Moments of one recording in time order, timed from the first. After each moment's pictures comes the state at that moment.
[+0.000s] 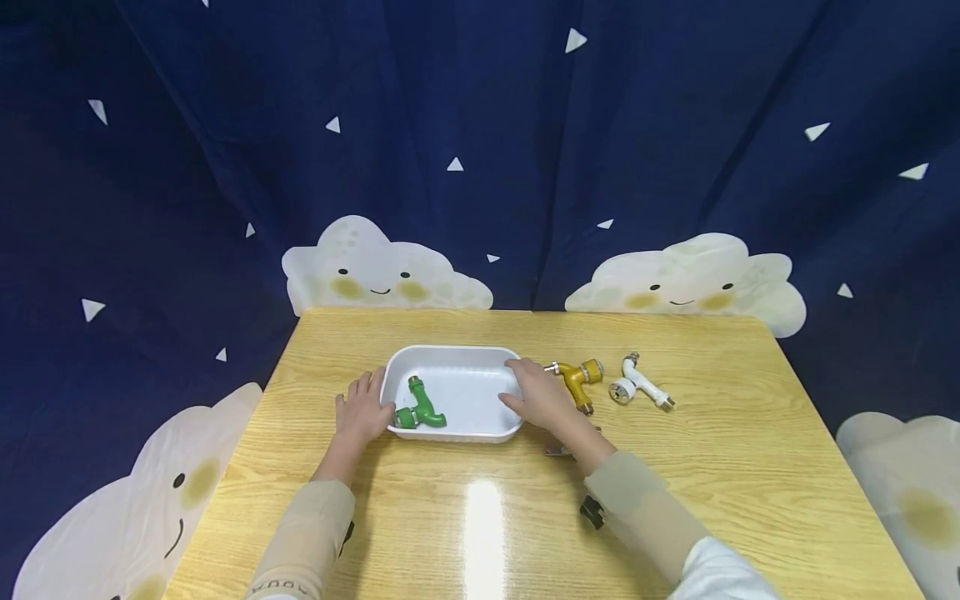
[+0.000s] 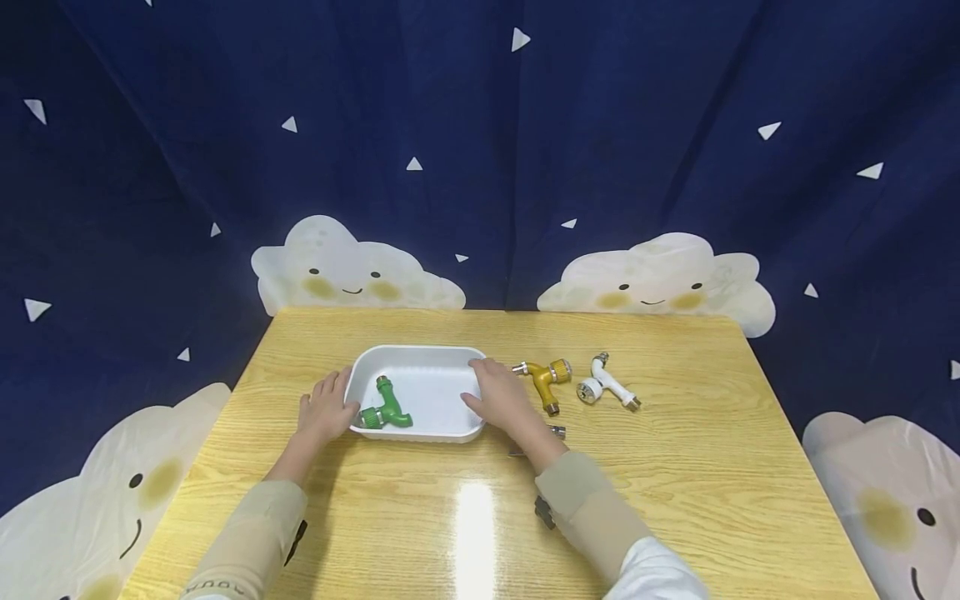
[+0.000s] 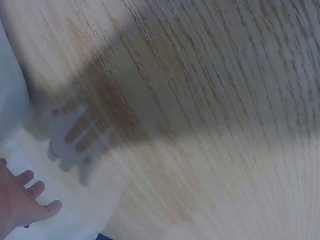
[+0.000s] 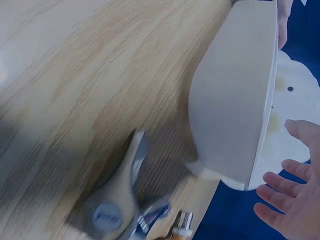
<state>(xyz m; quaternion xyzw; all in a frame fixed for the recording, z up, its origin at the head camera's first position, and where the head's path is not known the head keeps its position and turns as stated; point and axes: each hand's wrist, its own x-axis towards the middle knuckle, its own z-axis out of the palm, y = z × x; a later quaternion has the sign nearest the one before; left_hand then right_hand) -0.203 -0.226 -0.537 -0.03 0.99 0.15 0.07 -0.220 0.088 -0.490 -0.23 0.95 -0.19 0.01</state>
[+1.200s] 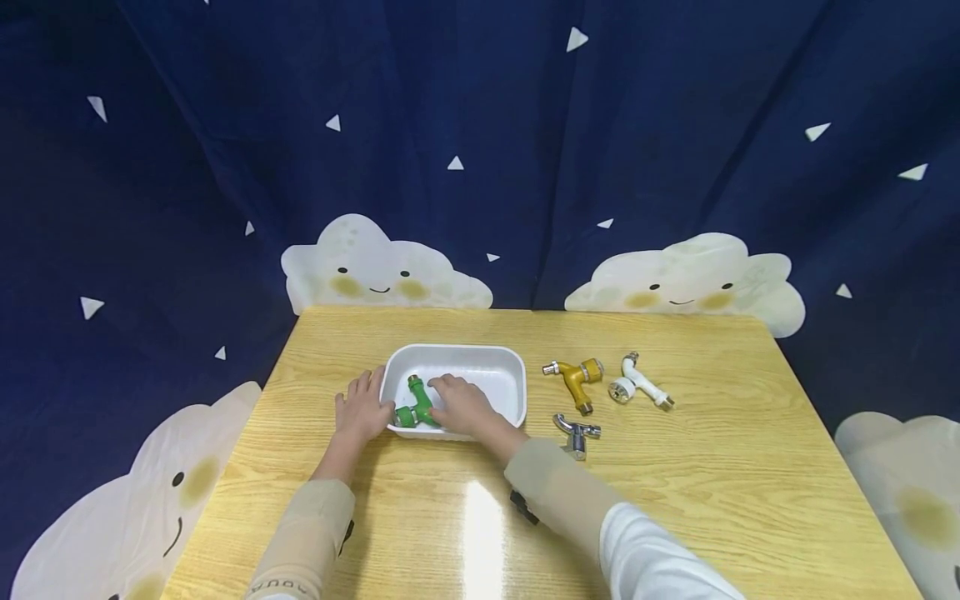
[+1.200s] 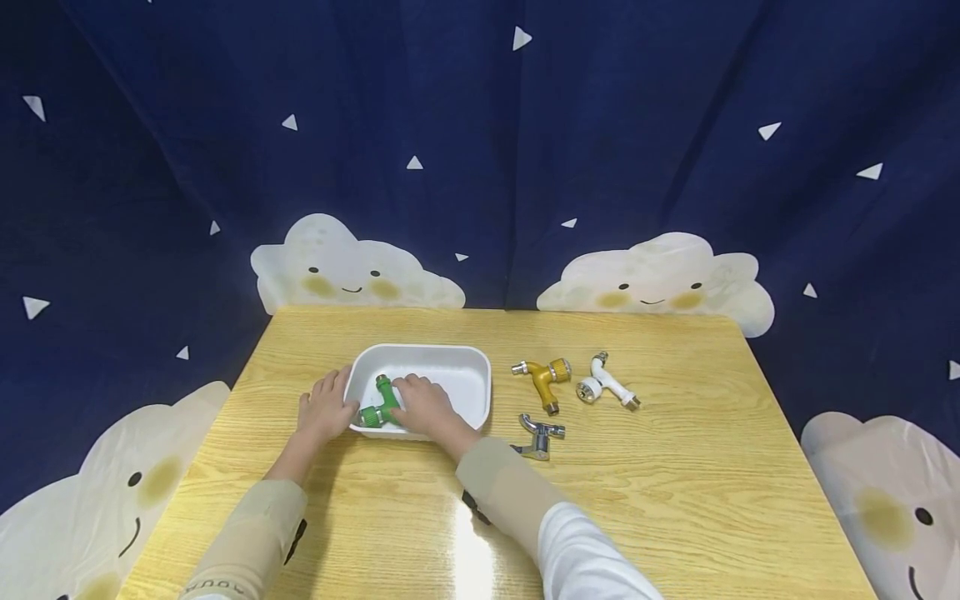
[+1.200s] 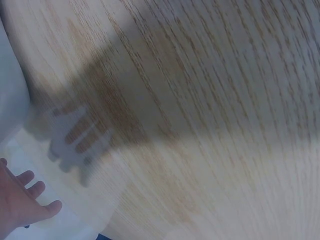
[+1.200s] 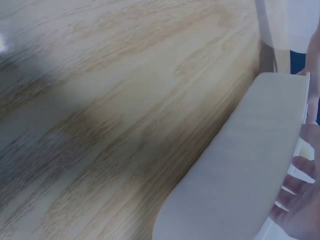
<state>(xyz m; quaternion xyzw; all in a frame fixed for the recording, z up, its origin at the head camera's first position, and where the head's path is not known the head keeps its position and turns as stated) -0.203 -0.225 -0.534 -0.03 0.99 0.15 0.07 -0.216 -0.023 -0.507 -0.29 0.94 -0.17 0.07</state>
